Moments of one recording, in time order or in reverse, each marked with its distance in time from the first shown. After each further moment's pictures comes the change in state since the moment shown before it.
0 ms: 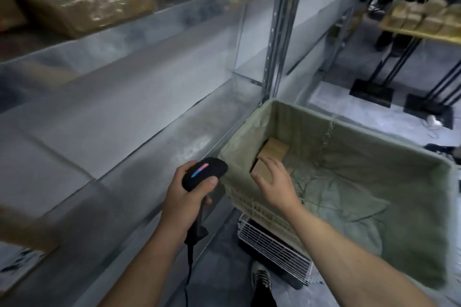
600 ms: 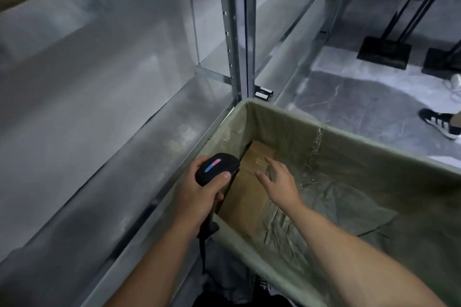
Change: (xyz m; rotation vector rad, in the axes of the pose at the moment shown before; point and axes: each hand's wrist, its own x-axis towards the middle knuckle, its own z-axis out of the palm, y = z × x) left_hand 0.134 0.021 0.177 0.179 -0.045 -0.093; right_hand 0.145 0.126 -0.054 0.114 -0.055 0.226
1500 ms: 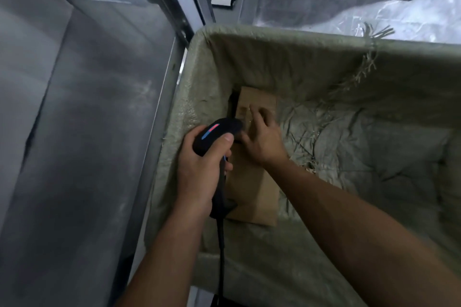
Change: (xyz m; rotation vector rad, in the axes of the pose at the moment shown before) left_hand 0.184 -0.066 0.077 0.018 -0.145 -0.256; right_hand 0.143 0.087 0.115 -0.061 0.091 0.272
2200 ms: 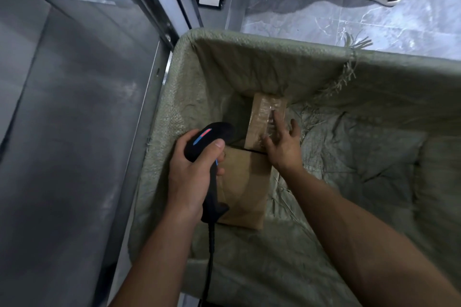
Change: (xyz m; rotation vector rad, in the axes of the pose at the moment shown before) left_hand -0.003 -0.002 0.007 -0.071 -0.036 -0.023; right_hand -0.015 0.050 -0.037 0.177 0.097 0.257
